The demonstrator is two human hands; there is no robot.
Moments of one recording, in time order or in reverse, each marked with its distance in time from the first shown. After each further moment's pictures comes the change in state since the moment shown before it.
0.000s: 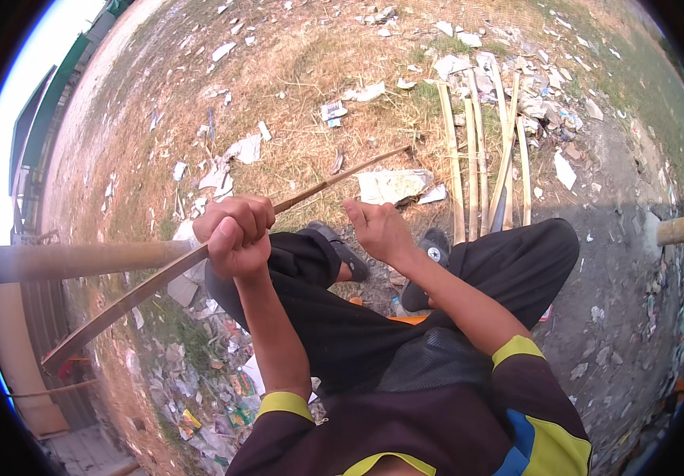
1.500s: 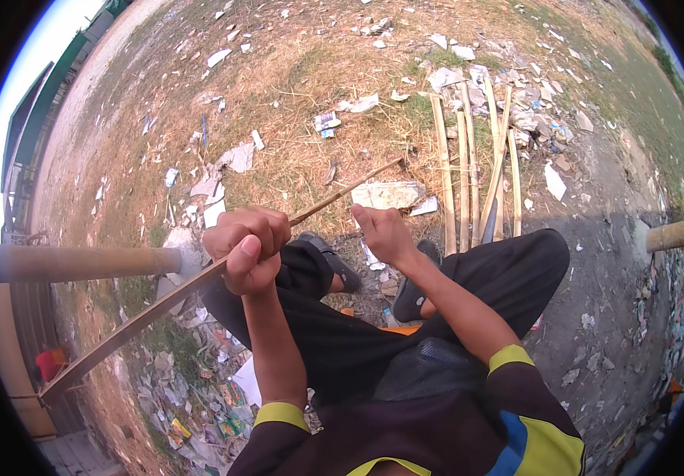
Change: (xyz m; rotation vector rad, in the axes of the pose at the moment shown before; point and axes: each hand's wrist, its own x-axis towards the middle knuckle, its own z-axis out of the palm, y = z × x) left_hand 0.001 -0.001 0.013 0.035 -0.076 -0.002; right_hand 0.013 0.019 -0.010 0.014 -0.031 0.040
